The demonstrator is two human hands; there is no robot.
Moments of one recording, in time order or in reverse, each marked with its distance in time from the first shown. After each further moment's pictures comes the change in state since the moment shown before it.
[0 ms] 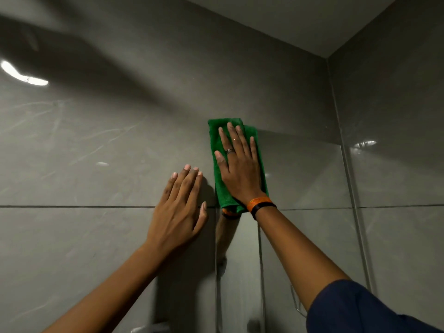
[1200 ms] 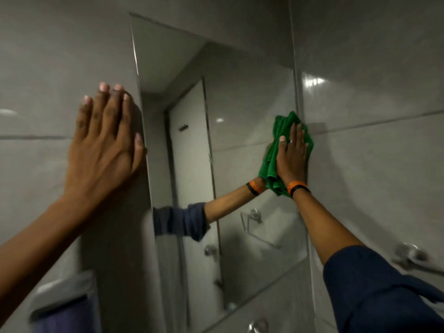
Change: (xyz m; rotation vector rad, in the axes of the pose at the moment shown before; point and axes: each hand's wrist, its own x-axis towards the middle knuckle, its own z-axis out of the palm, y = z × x) left_hand -0.006 0.026 0.037 -0.023 0.052 -0.031; right_hand -0.194 0.244 -0.027 -0.034 0.002 0.753
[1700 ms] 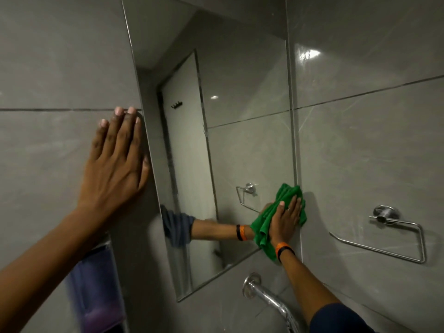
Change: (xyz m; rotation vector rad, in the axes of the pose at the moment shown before) left_hand -0.068 0.011 0.002 -0.010 -0.112 0.092; right_hand -0.234 0.092 0.003 0.099 0.001 0.478
